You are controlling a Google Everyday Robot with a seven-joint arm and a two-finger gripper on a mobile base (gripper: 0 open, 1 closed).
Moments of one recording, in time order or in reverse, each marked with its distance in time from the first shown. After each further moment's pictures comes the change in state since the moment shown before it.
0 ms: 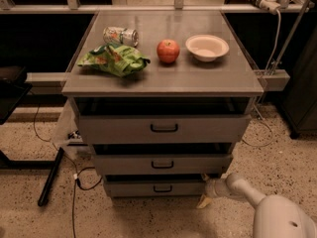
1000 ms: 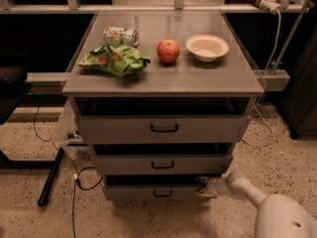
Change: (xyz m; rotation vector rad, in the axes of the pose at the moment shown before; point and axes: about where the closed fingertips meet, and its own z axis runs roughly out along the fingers) arm -0.003 -0.004 -0.006 0.002 0.001 0.000
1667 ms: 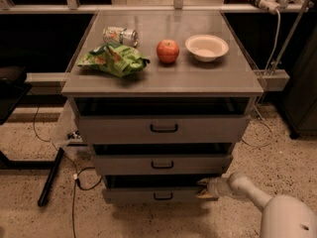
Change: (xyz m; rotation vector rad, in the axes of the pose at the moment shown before) arm -0.006 -0.008 -0.014 0.030 0.000 -0.018
